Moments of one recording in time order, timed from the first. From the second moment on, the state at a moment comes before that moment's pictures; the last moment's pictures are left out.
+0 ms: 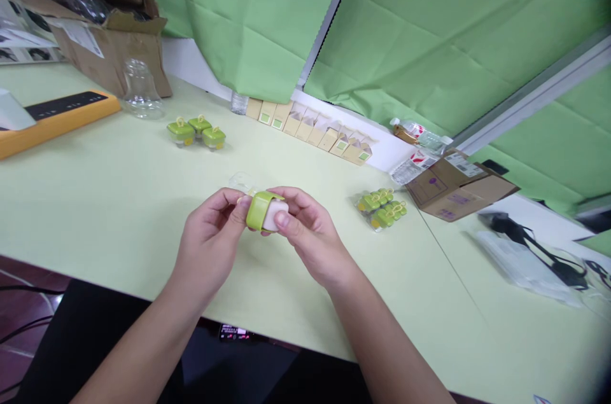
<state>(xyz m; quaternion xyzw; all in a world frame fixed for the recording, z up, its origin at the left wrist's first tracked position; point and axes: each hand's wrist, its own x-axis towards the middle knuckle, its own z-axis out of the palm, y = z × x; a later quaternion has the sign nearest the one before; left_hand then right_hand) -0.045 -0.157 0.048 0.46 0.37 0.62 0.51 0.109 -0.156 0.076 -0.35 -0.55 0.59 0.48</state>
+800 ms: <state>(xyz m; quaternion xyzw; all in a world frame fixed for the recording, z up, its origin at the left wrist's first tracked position) -0.044 -0.157 0.049 0.43 0.36 0.60 0.57 0.112 -0.155 0.075 -0.33 -0.48 0.67 0.46</state>
